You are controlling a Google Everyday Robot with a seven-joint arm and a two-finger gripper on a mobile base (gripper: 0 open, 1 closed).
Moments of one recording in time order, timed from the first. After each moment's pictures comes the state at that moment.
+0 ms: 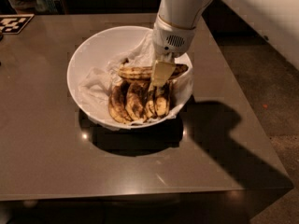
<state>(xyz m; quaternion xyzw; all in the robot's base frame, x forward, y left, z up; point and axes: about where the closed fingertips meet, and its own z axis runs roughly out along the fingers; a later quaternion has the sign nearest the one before) 0.537 -0.024 0.908 -0.70 0.70 0.08 0.09</state>
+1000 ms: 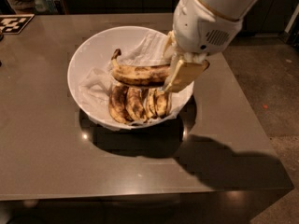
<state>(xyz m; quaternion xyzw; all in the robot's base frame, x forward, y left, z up) 0.451 -0.041 0.981 -0.76 0.62 0.06 0.19</state>
